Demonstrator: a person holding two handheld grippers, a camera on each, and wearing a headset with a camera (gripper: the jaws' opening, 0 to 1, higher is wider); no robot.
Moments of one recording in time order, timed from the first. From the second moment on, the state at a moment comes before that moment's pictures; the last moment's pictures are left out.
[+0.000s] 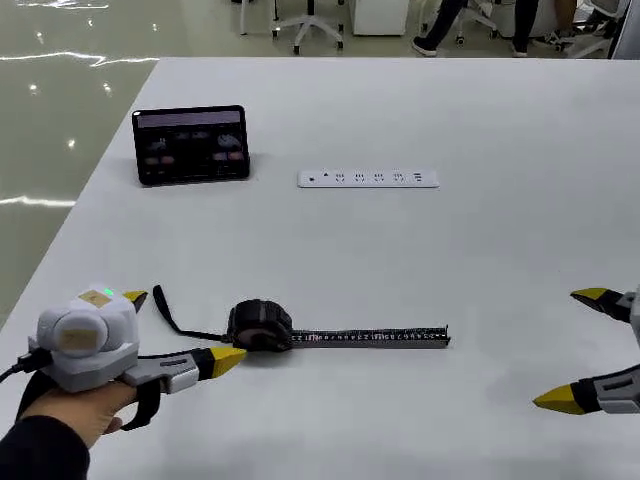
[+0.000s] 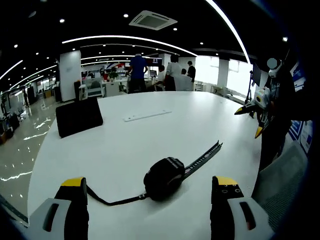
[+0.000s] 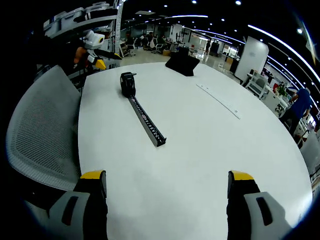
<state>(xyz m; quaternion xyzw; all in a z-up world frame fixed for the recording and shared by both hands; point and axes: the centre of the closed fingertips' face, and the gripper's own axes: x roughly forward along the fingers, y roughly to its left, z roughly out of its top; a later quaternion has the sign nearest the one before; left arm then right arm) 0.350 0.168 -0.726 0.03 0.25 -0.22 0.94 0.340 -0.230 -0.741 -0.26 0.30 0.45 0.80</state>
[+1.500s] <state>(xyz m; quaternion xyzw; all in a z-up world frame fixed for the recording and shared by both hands) 0.383 0.134 -0.769 -0.01 0.20 -0.11 0.97 0.379 -0.145 -0.834 -0.38 0.38 0.59 0.60</state>
